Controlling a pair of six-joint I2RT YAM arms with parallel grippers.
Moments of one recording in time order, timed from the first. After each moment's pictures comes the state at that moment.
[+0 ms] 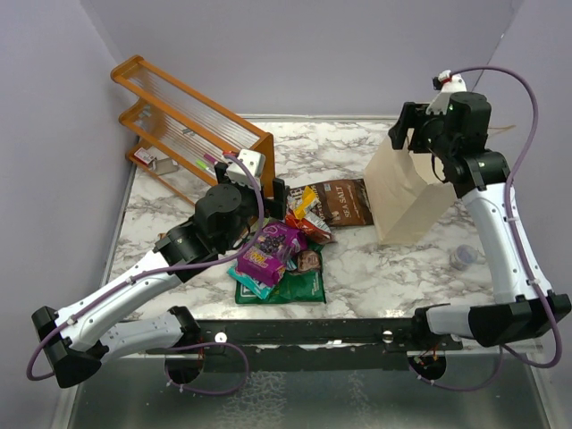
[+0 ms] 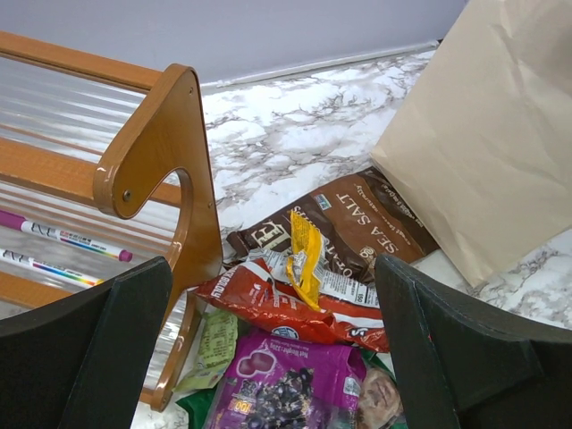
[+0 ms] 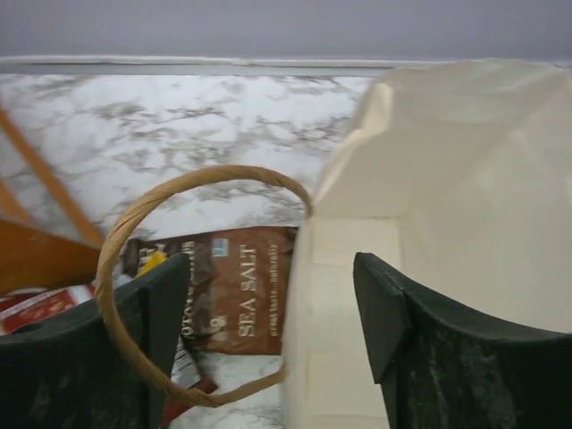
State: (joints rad) left arm -0.90 0.97 1.01 -0.19 -0.47 -0.19; right arm 0.16 1.29 1.52 -0.58 -0.08 0.14
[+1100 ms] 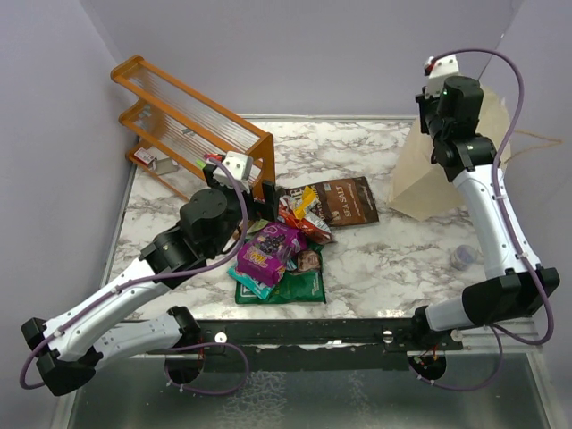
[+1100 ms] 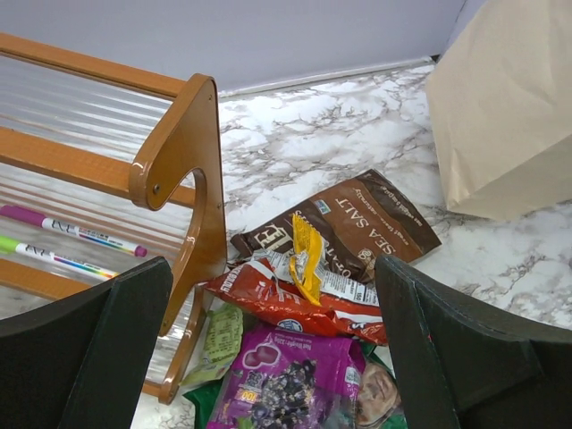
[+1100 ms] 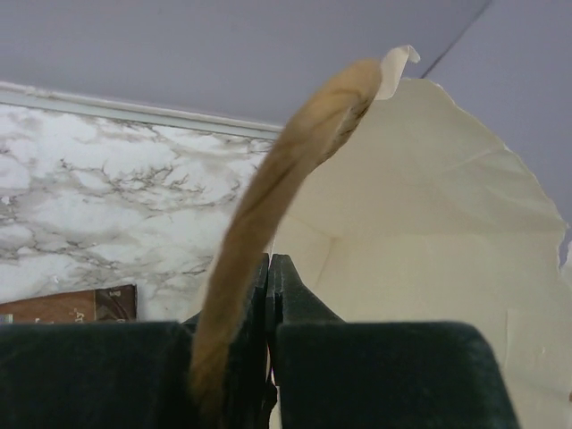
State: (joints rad) left arm -0.90 0.90 1.01 -0.23 -0.47 -0.20; right arm 0.16 1.42 1.61 -0.46 0.33 -0.23
